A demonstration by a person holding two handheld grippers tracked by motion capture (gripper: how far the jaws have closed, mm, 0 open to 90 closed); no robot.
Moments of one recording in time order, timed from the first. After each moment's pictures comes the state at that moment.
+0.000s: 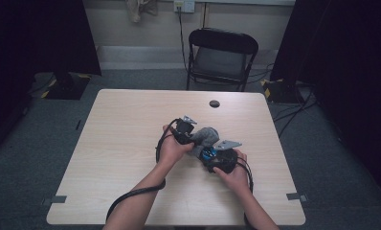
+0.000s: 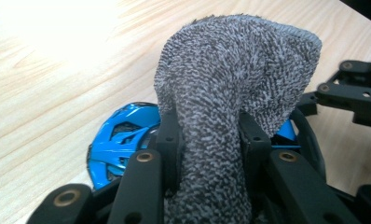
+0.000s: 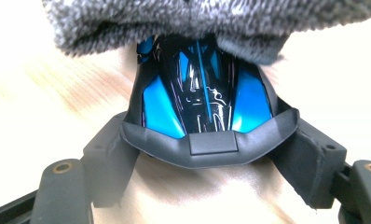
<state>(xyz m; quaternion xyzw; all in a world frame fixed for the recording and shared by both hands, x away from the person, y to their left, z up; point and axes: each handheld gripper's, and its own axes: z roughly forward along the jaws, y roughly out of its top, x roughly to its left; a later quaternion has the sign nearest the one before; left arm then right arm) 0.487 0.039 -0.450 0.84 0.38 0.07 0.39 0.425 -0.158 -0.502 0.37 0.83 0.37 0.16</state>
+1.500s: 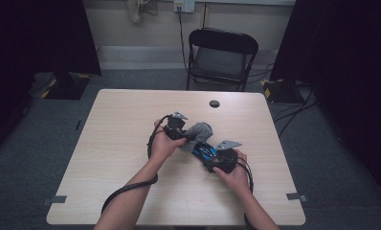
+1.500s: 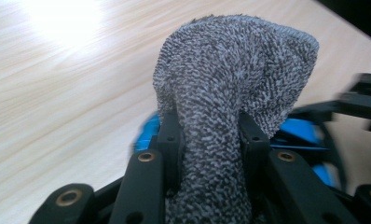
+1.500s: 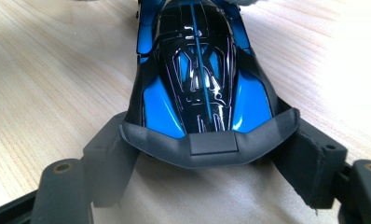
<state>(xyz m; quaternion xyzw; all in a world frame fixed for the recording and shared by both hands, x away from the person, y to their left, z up) 0.491 0.062 -0.446 0.83 0.37 0.06 0.42 0.425 -0.158 -0.502 0.37 0.83 0.38 0.16</state>
